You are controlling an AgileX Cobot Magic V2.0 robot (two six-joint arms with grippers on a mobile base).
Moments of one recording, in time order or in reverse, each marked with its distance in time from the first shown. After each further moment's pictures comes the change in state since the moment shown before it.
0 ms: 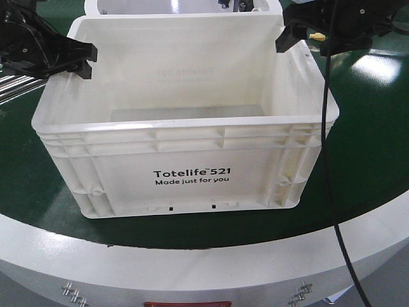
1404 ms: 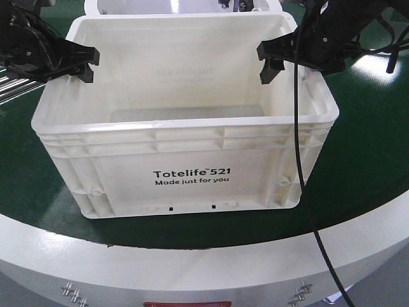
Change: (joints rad) left arm 0.001 0.013 -0.003 0.000 0.008 -0.001; right arm 0.090 0.098 -0.006 -0.118 0.027 0.059
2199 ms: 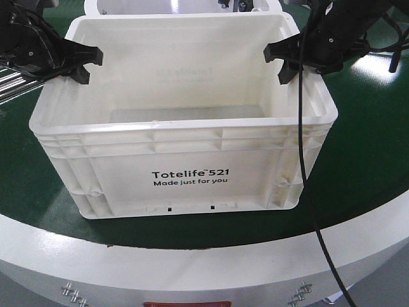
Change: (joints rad) left arm -0.001 -0.003 -0.005 -0.068 0.014 0.038; right arm -0.006 0.000 -0.002 -0.037 0.013 -0.011
